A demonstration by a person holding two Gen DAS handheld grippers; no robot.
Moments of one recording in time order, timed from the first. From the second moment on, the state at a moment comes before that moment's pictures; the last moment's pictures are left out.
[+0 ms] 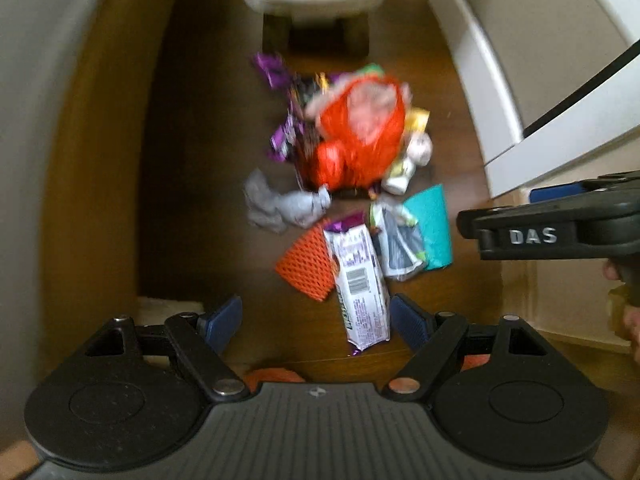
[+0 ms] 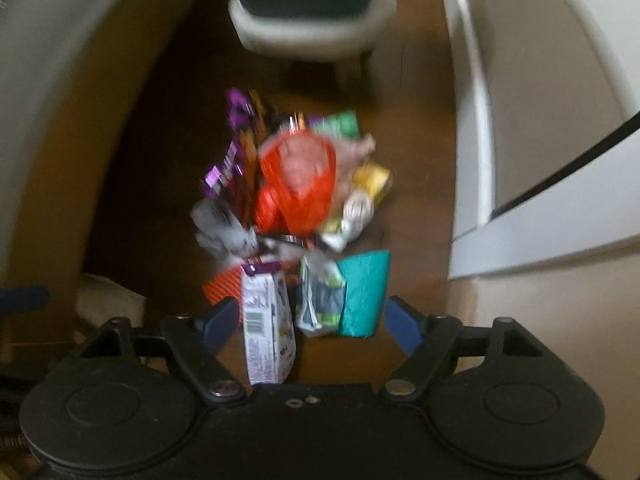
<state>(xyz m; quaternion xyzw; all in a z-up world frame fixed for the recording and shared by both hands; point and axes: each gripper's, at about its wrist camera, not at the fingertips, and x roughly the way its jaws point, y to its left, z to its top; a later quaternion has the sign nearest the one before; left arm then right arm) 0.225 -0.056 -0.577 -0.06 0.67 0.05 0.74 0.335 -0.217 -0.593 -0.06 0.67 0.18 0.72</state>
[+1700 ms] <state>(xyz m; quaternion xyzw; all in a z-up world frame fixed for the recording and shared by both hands) 0.272 -0.080 -0.660 -0.11 0.67 0.09 0.73 0.353 -0.223 -0.631 -0.05 0.62 0.15 0.77</state>
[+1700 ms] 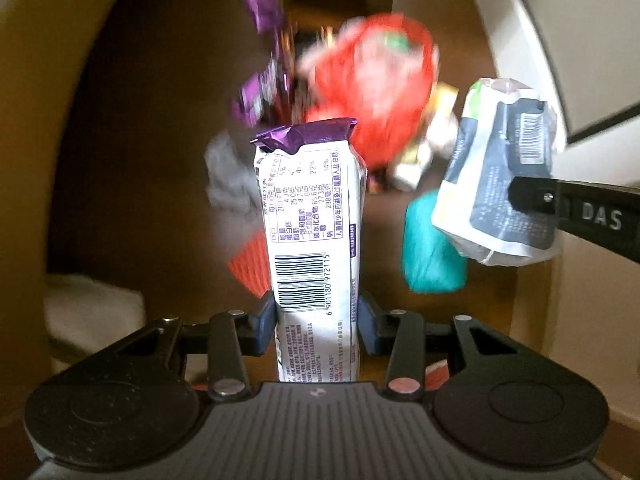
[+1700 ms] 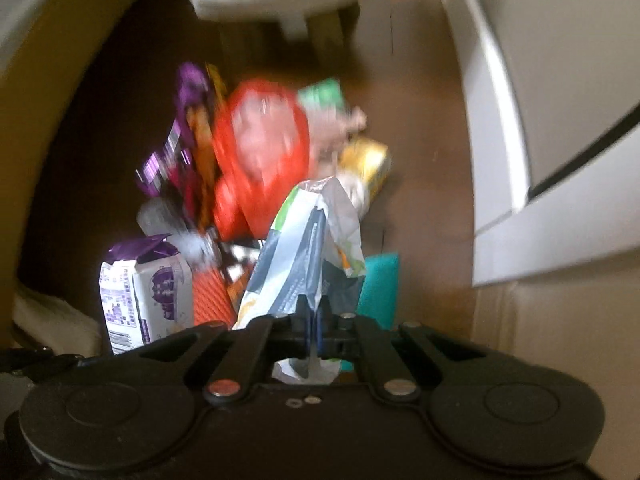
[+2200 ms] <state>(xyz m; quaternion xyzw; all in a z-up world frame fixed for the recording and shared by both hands) 0.355 -0.030 -0.467 -0.11 0.57 0.10 0.81 0.435 -0.212 -0.431 -0.02 0.50 0.16 0.85</state>
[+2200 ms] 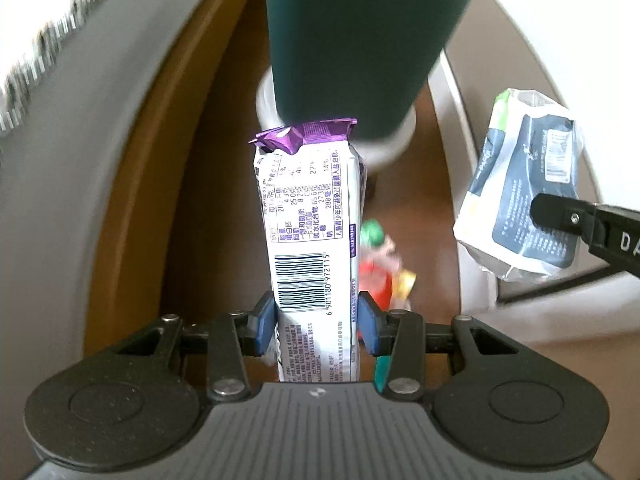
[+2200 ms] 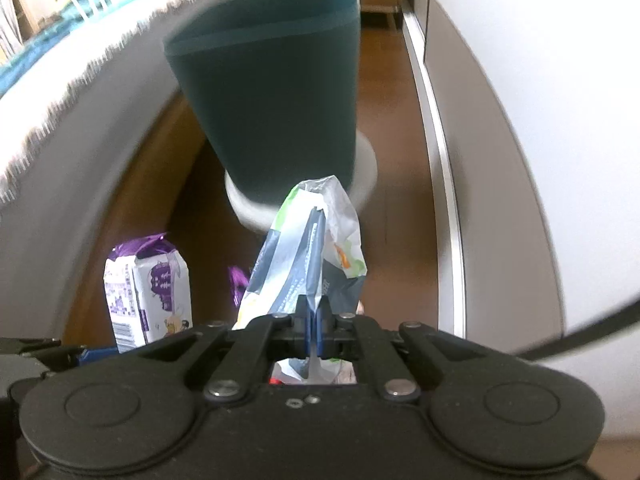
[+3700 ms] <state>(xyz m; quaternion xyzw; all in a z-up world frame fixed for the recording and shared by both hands) 0.651 0.043 -0.404 -0.09 0.56 0.08 0.82 0.632 -0.103 -0.405 -0.17 0.48 0.21 0.84</state>
